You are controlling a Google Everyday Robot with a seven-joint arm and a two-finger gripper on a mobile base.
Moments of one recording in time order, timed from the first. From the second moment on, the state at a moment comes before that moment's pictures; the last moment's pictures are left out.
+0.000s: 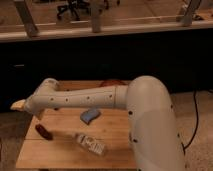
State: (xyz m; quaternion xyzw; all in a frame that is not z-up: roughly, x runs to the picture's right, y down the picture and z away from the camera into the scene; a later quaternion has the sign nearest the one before) arm -0.402 0.121 0.742 0.02 -0.43 -0.51 0.75
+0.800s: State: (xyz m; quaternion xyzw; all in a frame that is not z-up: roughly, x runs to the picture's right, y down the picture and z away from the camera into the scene) arm -0.397 0.136 0.772 -0.06 -0.40 -0.59 0.70
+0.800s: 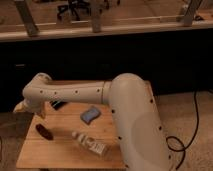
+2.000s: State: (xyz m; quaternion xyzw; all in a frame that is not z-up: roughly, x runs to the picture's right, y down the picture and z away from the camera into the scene) arm -0.375 0.165 0.801 -0.13 -0.43 -0.66 0.60
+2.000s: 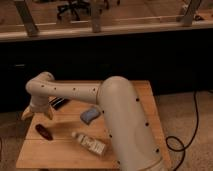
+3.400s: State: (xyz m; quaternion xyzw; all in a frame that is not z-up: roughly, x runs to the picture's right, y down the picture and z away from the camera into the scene) arm -0.376 0.205 0.817 -0.19 -0.42 -0.72 0.52
